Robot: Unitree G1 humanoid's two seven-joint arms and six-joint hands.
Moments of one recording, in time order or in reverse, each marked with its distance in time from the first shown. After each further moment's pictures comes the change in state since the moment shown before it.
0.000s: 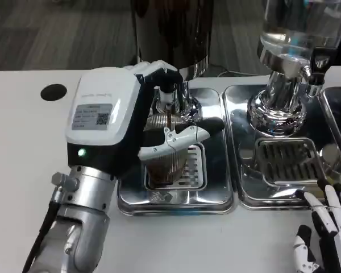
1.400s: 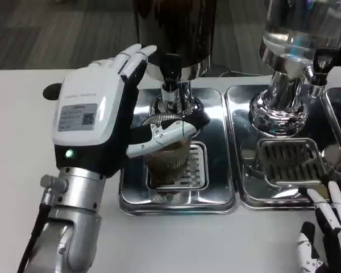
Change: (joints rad) left arm 0.015 -0.012 0.041 0.009 0.000 0.003 0.031; right arm 0.004 -0.023 -0.008 -0.028 0.005 0.009 0.012
